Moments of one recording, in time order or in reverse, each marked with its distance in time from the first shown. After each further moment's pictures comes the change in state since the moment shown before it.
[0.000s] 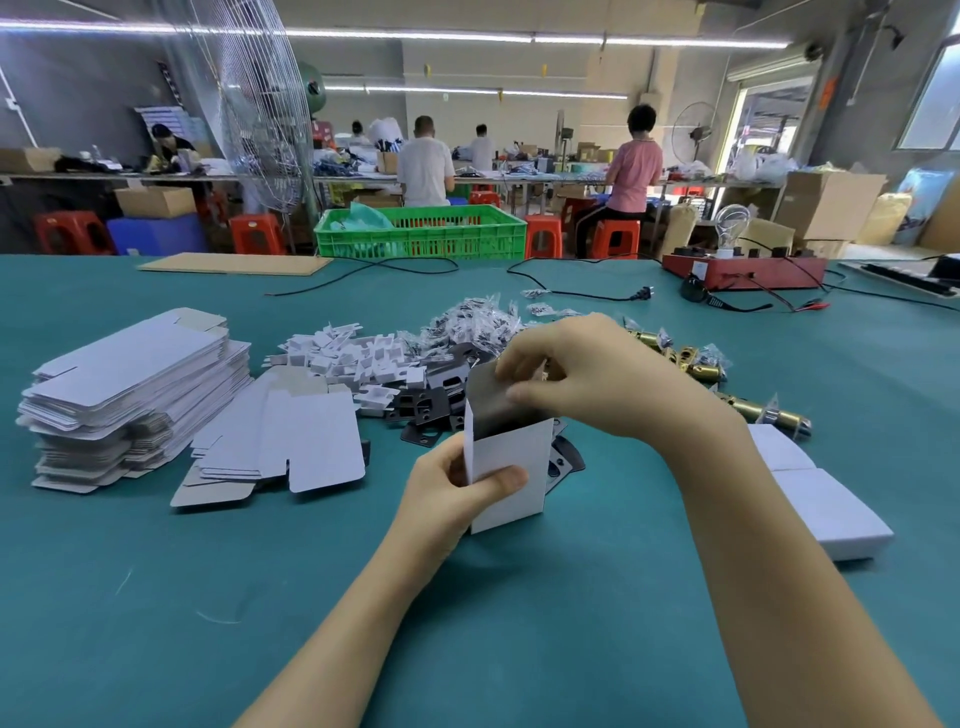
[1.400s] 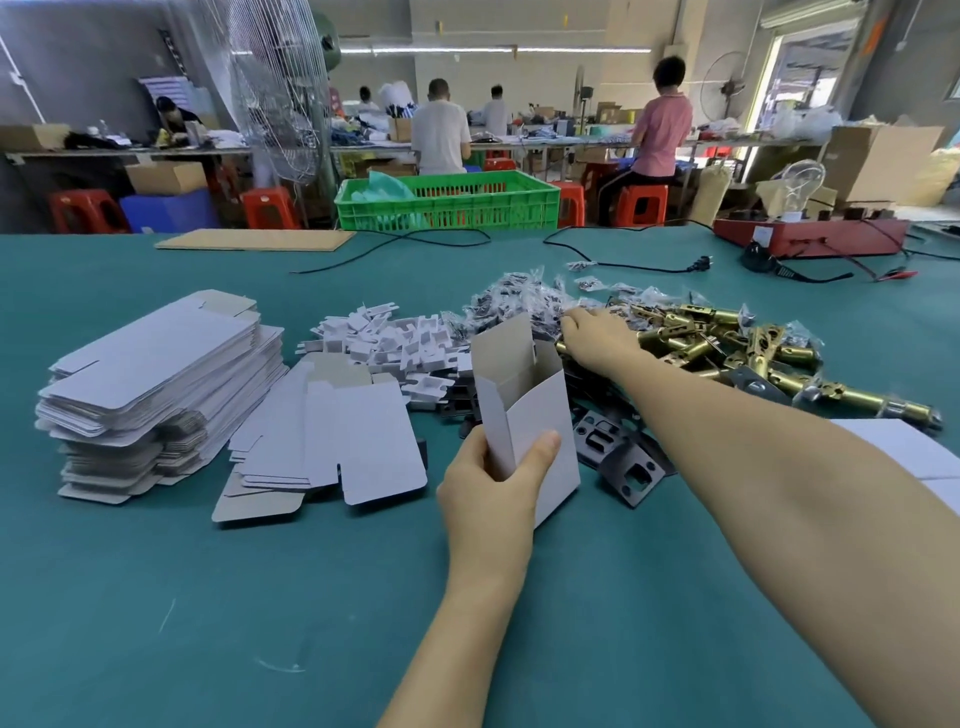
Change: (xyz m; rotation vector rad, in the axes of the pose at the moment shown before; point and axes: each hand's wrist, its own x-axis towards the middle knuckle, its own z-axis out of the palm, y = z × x) left_hand 0.011 -0.008 -0.014 0.066 0.417 -0.024; right_hand 0.168 0.156 0.131 -0.105 0.037 0.528
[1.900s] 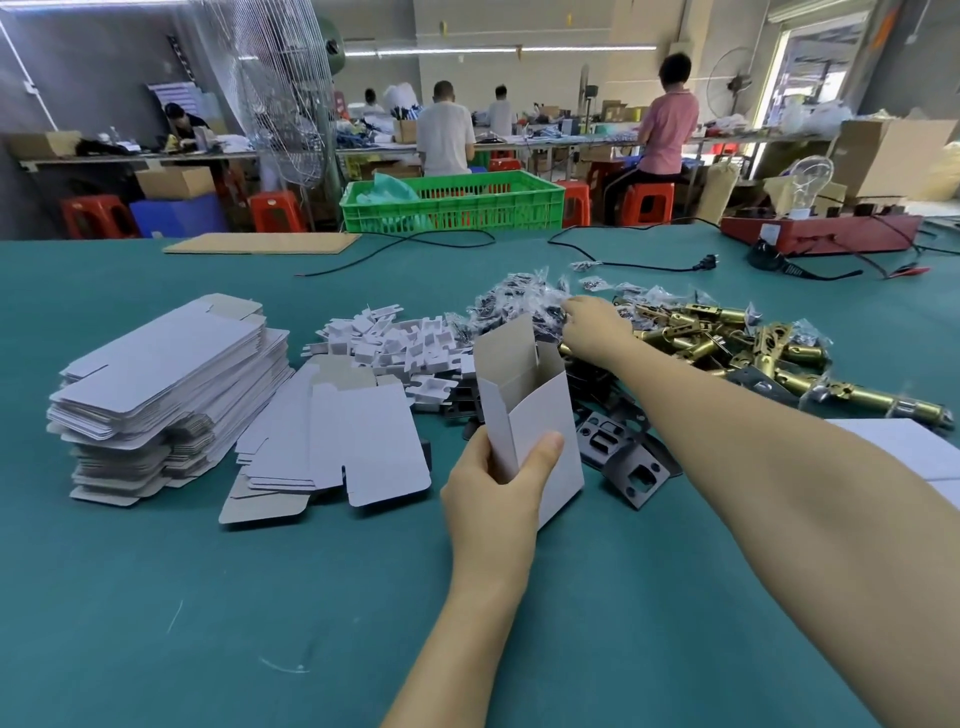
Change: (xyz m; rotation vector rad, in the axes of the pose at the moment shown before) left_hand 0.002 -0.004 -0.001 -0.001 -0.014 0.019; right_hand 0.004 -0.014 -0.010 -0.039 0.012 -0.061
